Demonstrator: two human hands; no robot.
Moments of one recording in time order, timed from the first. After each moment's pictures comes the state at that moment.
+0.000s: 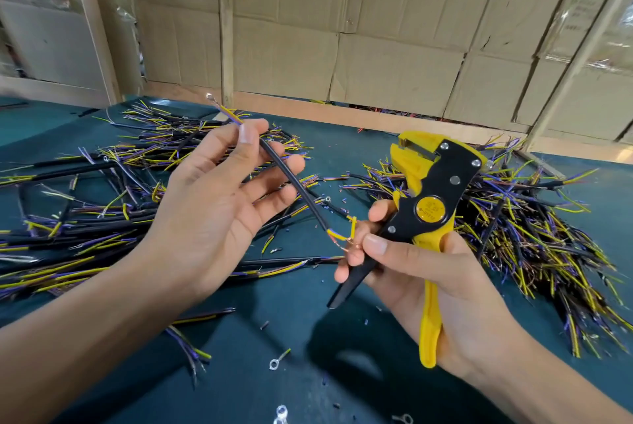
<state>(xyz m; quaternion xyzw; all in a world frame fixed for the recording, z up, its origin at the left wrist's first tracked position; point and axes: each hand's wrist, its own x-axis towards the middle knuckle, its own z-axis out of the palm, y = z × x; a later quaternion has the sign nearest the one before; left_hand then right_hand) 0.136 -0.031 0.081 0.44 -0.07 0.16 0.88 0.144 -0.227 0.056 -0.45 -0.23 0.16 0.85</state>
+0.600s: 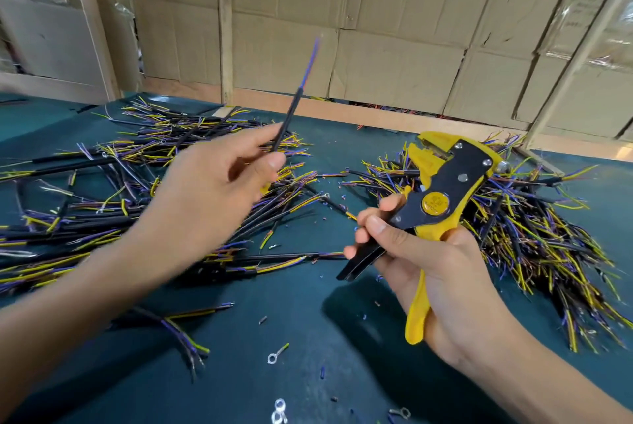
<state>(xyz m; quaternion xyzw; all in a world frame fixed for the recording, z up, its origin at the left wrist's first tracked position) 0.150 -0.001 0.070 0.83 -0.09 0.31 0.46 0.149 -0.226 0.053 -0.51 -0.16 0.06 0.84</state>
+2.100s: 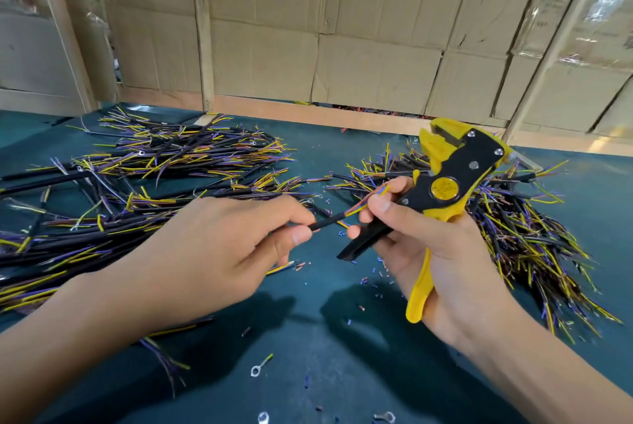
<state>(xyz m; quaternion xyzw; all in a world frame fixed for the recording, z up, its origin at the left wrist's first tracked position) 0.126 -0.021 0.074 0.92 -0.27 0.22 0.16 0.162 -0.240 0.065 -0.47 -0.19 0.05 0.86</state>
